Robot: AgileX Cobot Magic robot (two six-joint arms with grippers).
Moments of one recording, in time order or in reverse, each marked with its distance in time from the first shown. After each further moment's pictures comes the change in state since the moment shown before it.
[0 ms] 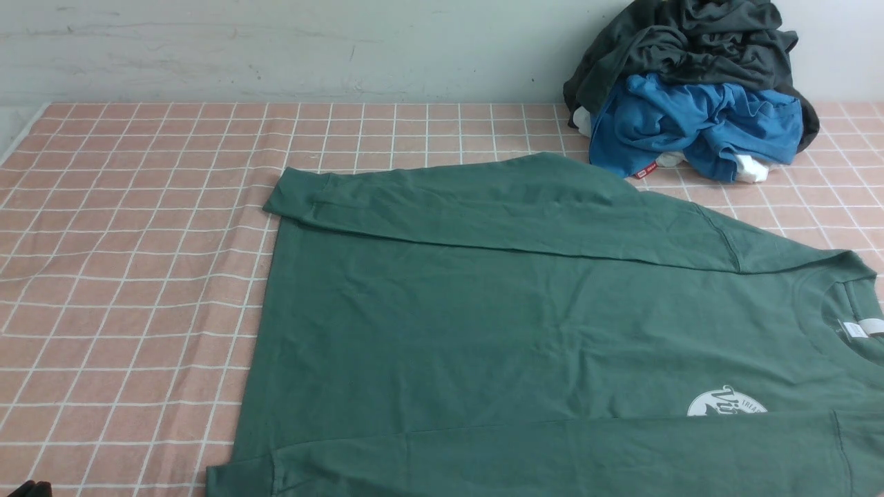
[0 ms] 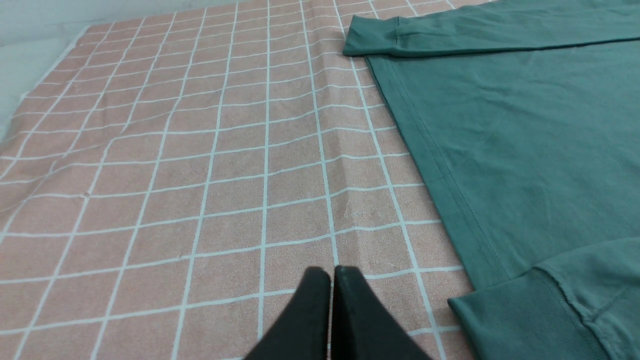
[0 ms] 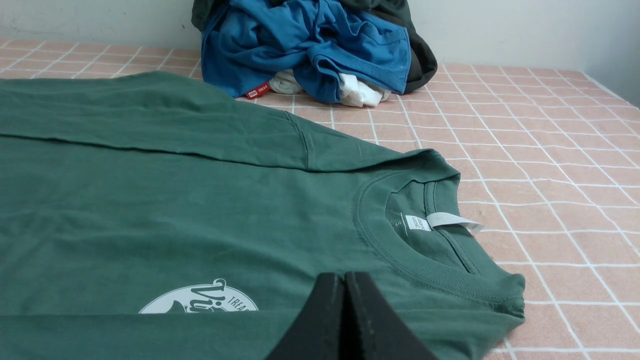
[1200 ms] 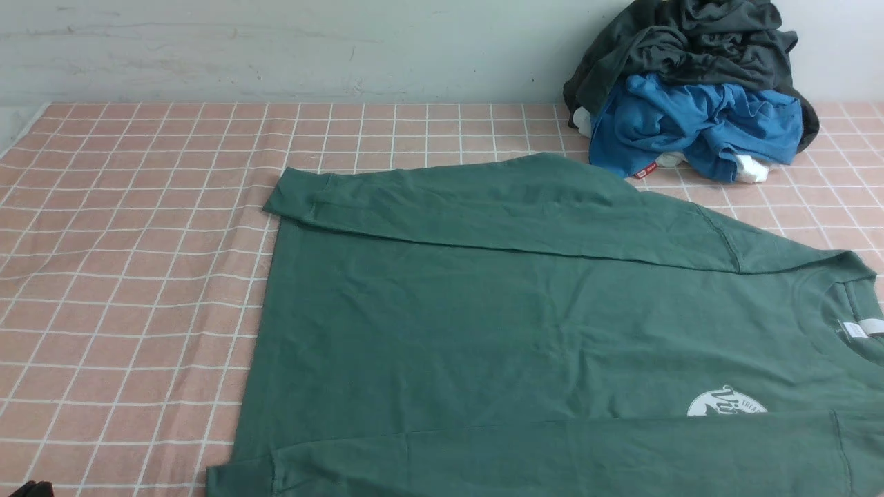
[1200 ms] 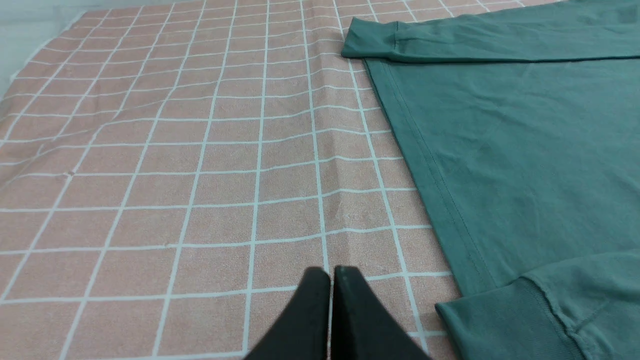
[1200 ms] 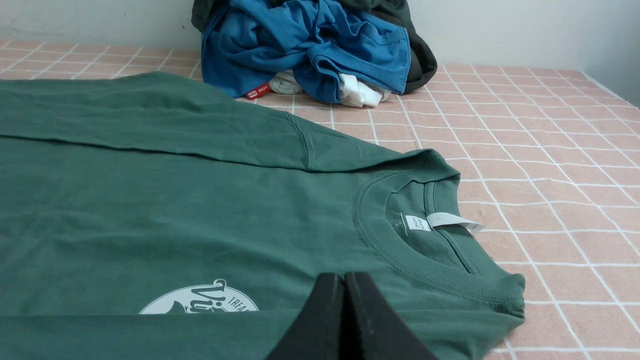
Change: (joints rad) right arm 0.000 0.000 0.000 0.000 0.000 0.000; left arm 0.000 0.000 0.000 -0.015 0.005 -0.047
